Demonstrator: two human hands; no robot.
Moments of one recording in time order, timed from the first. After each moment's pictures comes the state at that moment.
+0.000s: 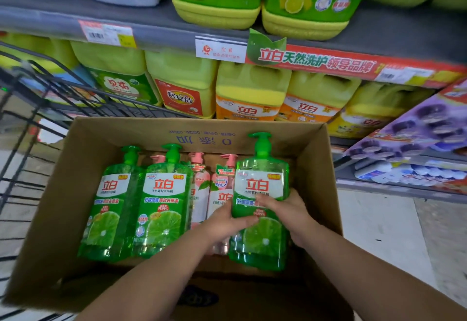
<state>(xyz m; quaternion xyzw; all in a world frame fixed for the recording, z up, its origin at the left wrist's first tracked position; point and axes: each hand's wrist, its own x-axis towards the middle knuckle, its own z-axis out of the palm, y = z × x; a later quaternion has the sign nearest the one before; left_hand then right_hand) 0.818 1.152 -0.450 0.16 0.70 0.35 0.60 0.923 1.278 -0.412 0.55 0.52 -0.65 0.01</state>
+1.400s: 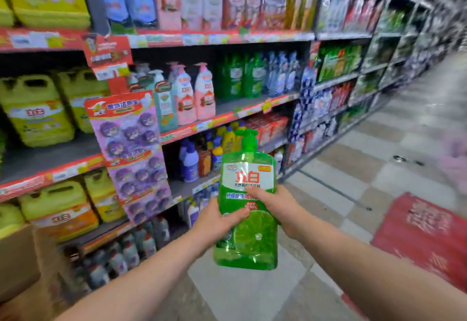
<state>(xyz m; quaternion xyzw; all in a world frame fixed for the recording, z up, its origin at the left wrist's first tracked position) 1.326 1.302 -0.202 0.57 0.58 0.38 0.45 1.480 1.322 -0.175 0.55 0.45 -0.55 -0.43</state>
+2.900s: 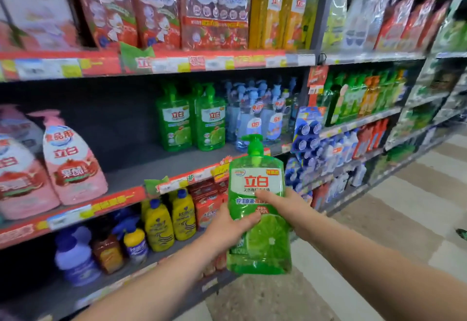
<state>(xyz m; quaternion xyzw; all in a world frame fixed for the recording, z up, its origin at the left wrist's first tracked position) 1.668 1.868 -0.180 0.54 0.60 0.43 0.41 1.816 1.923 -0.160 0.50 0.53 -0.57 -0.37</state>
